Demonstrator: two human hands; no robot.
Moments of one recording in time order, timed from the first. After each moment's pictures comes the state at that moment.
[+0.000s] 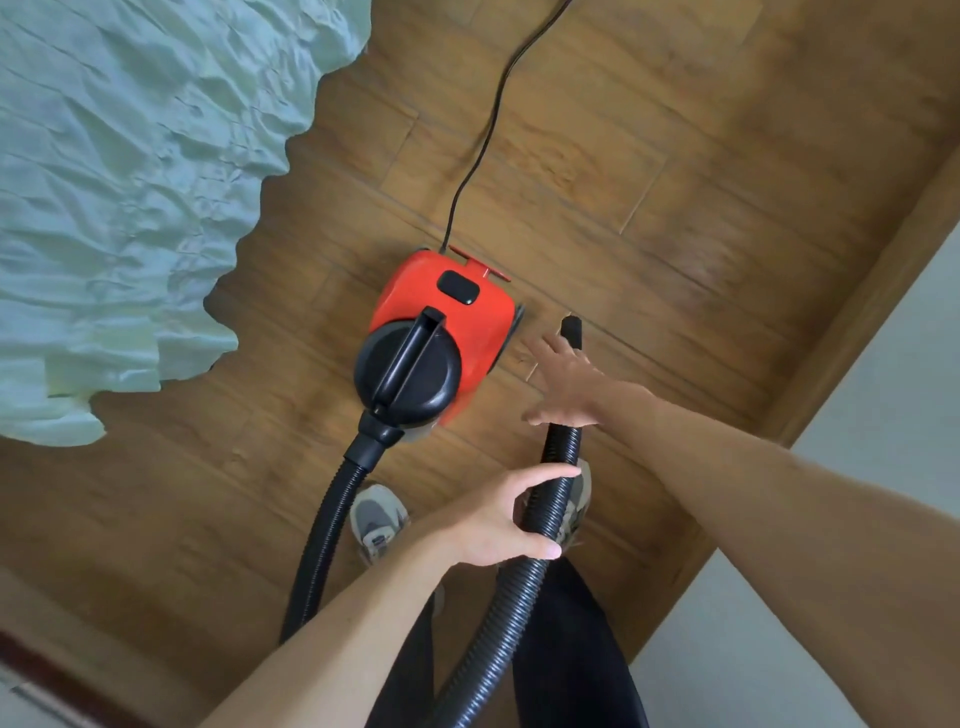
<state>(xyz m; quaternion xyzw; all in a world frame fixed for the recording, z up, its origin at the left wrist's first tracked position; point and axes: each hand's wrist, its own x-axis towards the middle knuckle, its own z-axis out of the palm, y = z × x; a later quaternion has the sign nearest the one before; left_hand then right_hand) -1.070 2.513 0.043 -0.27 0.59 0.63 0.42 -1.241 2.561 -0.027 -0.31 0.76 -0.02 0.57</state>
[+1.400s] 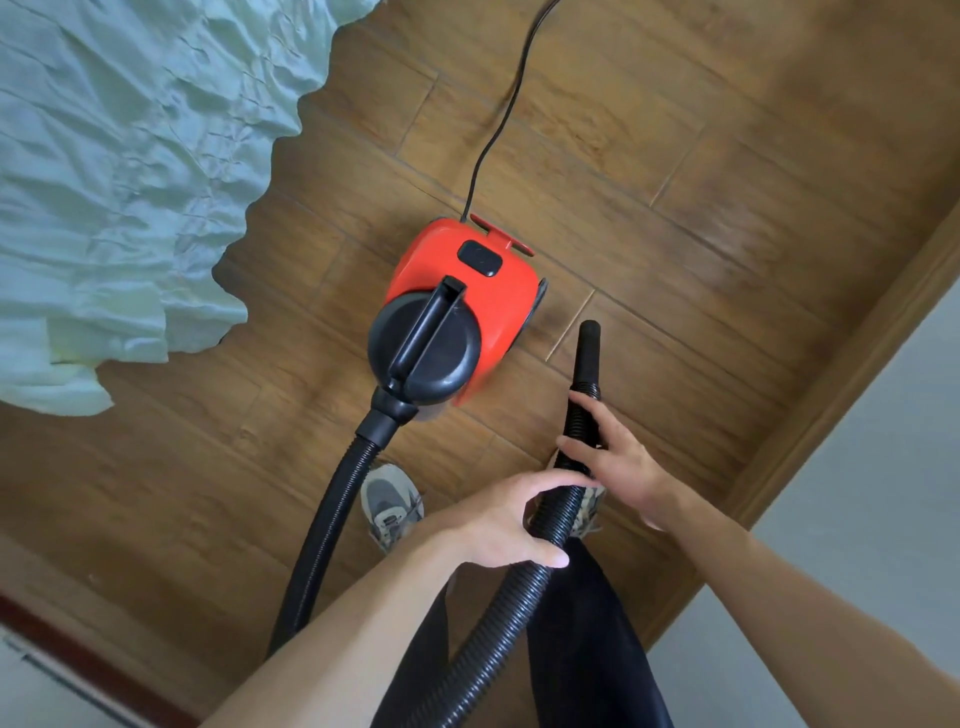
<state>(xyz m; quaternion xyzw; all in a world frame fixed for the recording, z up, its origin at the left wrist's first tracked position) -1.044 2.514 0.032 -0.23 0.59 0.63 0.45 -1.168 2.652 -0.028 0.03 0.69 -0.34 0.64</state>
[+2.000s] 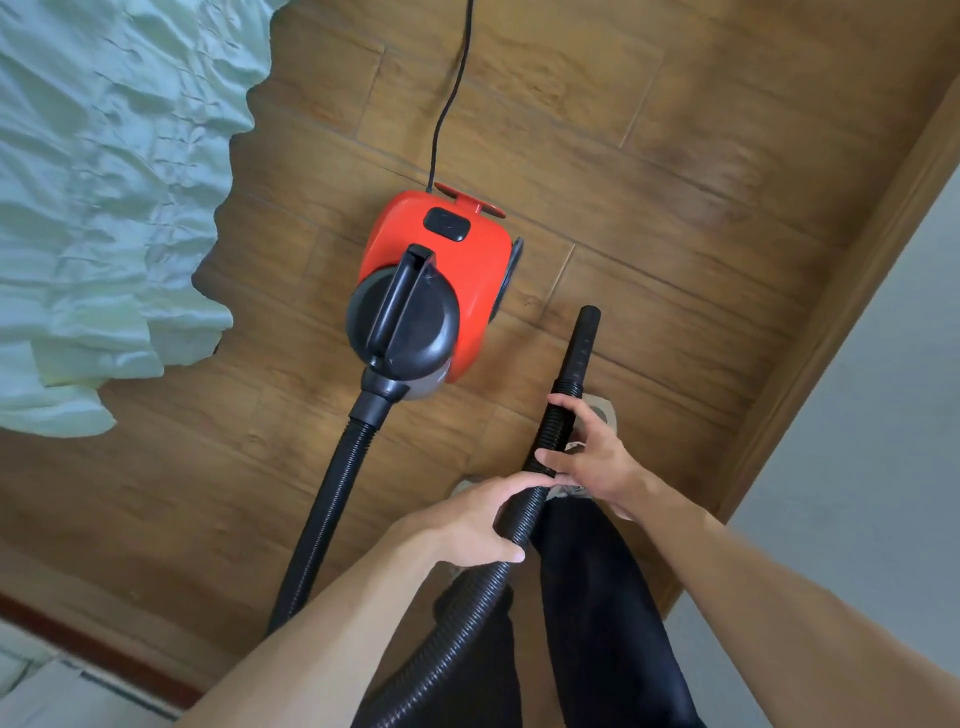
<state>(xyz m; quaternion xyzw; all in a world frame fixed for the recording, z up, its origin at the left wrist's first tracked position) -0.994 2.530 0.015 -0.23 0.60 0.53 0.55 -1.107 2.683 -0.049 0.12 0.64 -0.43 0.63</state>
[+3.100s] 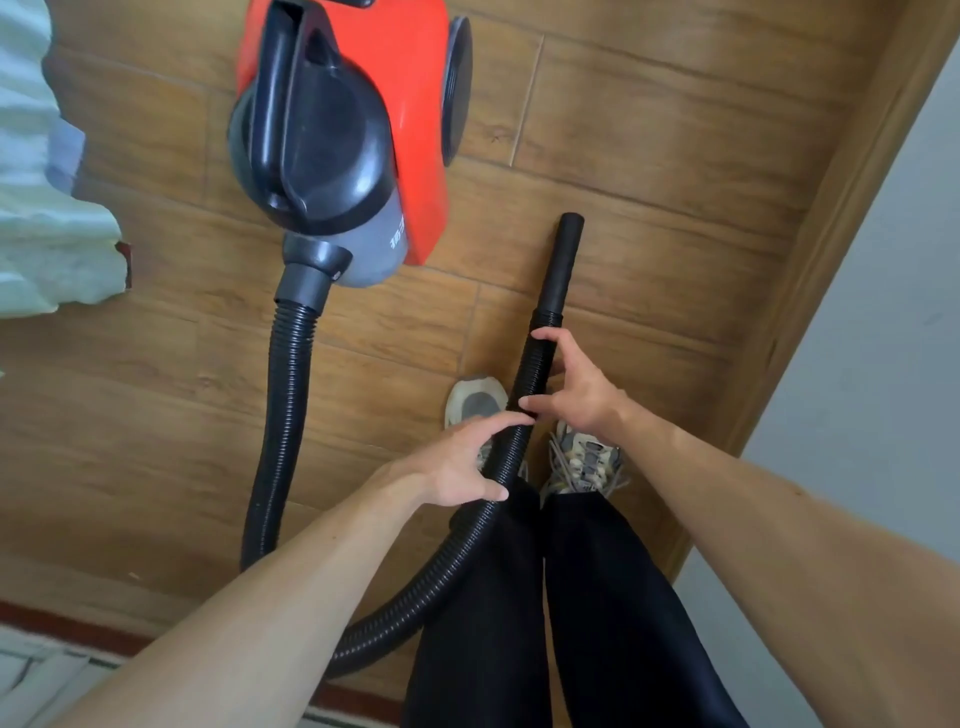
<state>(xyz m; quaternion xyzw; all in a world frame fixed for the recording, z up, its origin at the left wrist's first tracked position) -0.882 2.571 -0.091 -0.19 0.62 0.50 0.58 -0.983 2.733 -0.149 0.08 0.68 -0.40 0.60</state>
